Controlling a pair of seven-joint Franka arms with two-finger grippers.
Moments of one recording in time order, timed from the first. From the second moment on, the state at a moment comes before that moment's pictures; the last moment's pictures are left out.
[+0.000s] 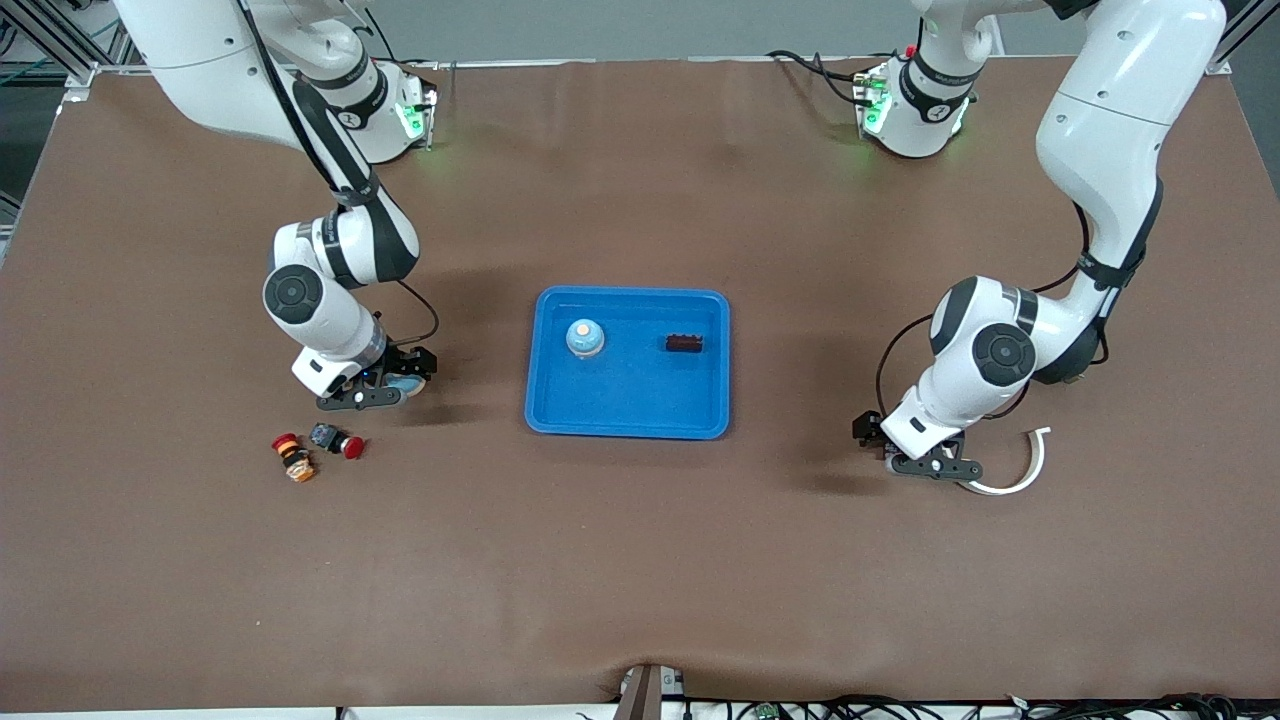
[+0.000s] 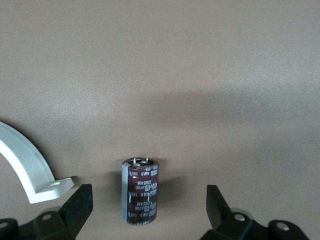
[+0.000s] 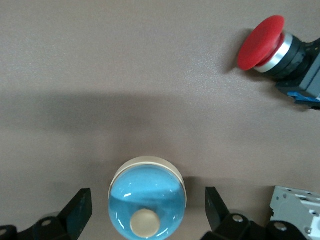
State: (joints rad) left arm 0.09 0.62 -0.31 -1.90 0.28 2.57 -0.28; right arm 0.24 0.39 -0.02 -2.26 0.00 2.63 0.13
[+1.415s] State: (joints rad) left arm 0.11 0.62 -0.31 -1.92 0.29 2.59 -0.28; right arm 0.25 0.42 -0.03 -2.28 0.00 2.71 0.13
